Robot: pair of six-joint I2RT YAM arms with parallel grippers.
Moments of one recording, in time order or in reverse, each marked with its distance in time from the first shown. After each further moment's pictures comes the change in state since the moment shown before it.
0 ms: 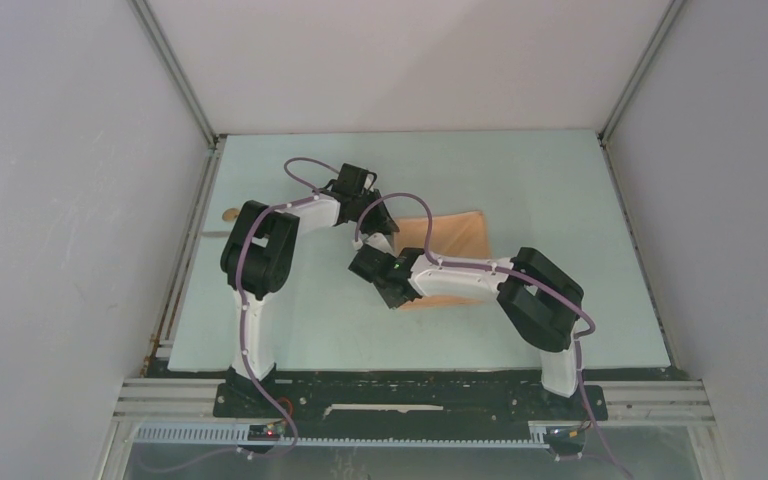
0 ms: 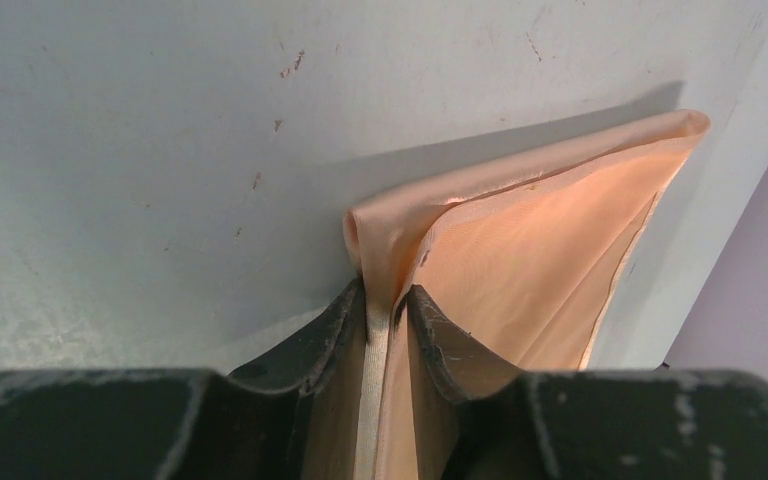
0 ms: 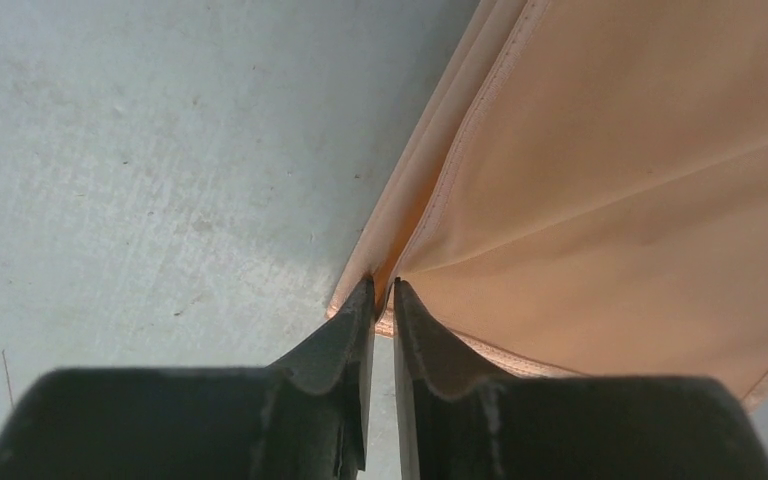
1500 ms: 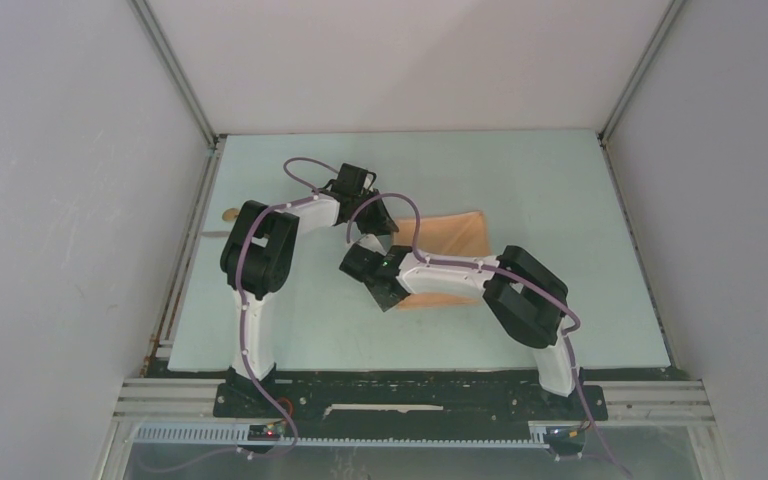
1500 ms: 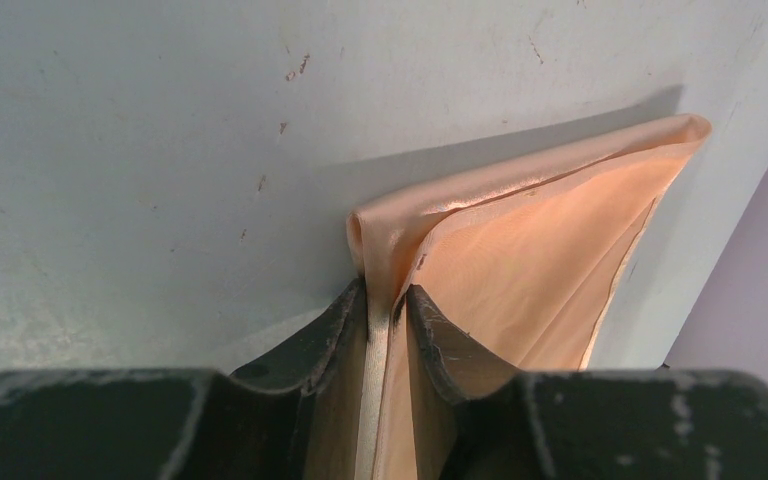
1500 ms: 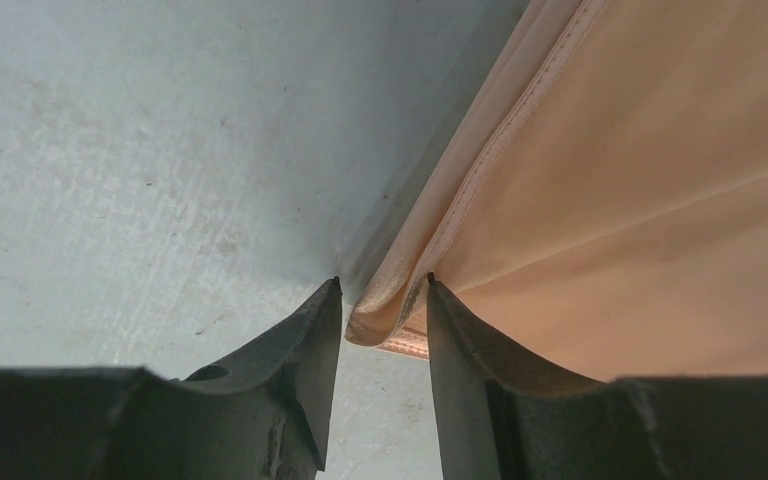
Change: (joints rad) left arm 0.004 0.000 0.000 0.000 0.000 0.002; right arm 0.011 0.075 0.101 -0.070 0.000 0.000
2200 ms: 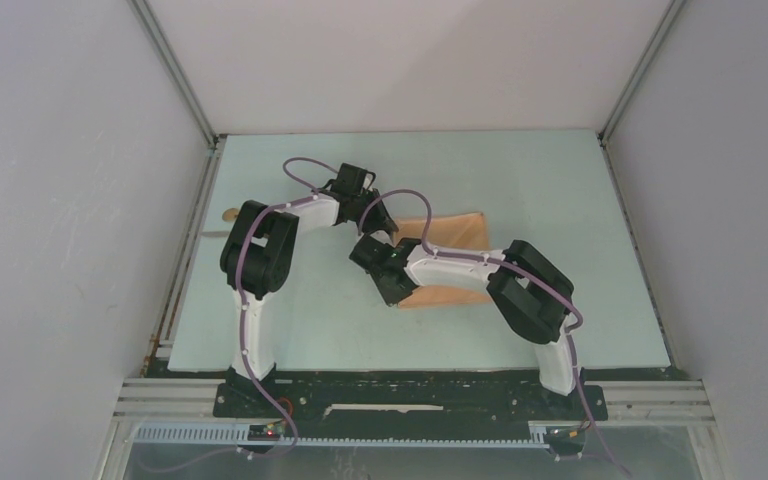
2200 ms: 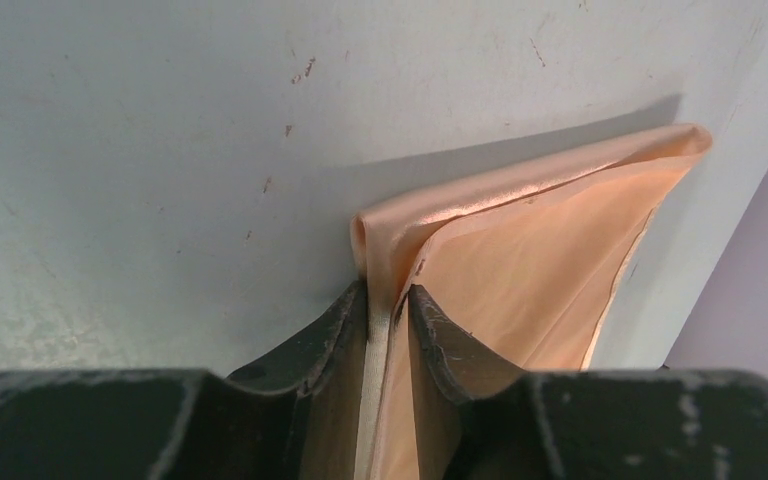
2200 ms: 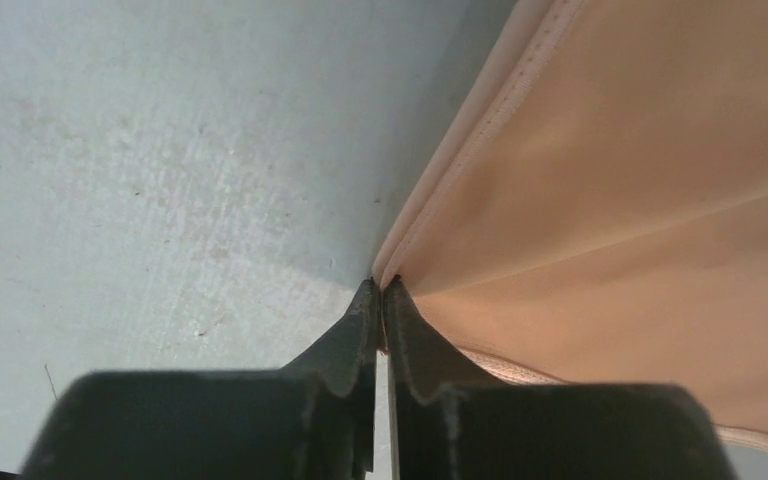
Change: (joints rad) left arm 0.003 0.000 0.000 0.000 0.000 0.000; right arm -0.068 0.000 -0.026 0.020 -0.117 0.045
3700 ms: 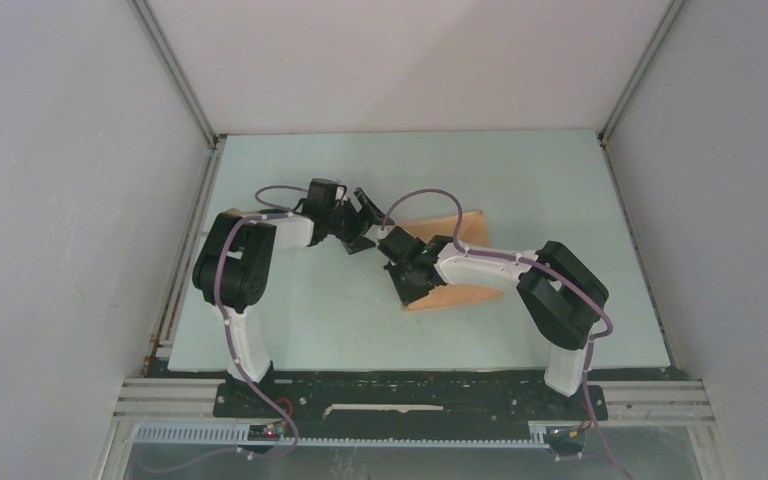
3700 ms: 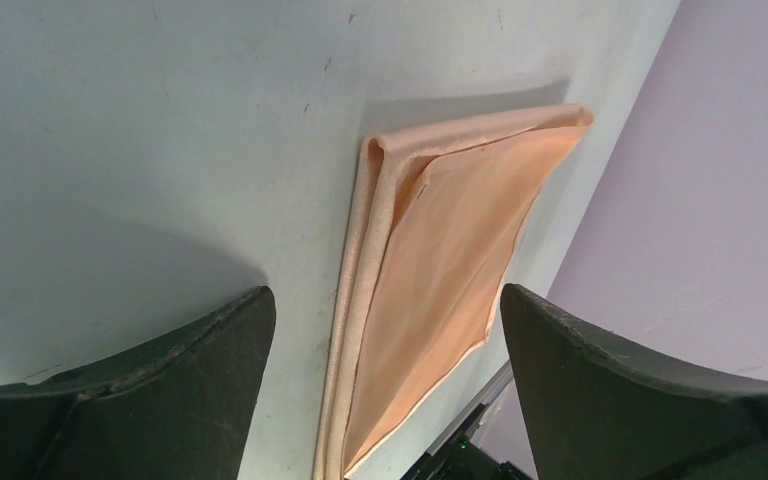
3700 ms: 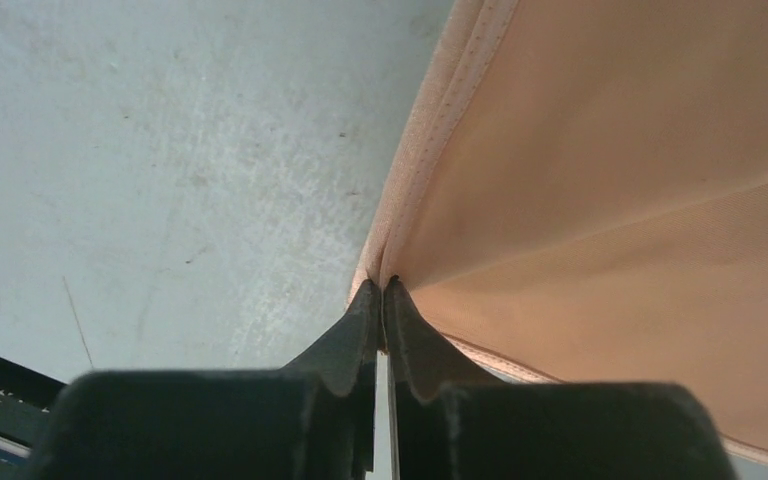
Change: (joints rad) left arm 0.091 -0.171 -0.331 0.299 0.157 -0.235; right arm -0.095 -0.167 -0.208 0.138 -0.203 -0.013
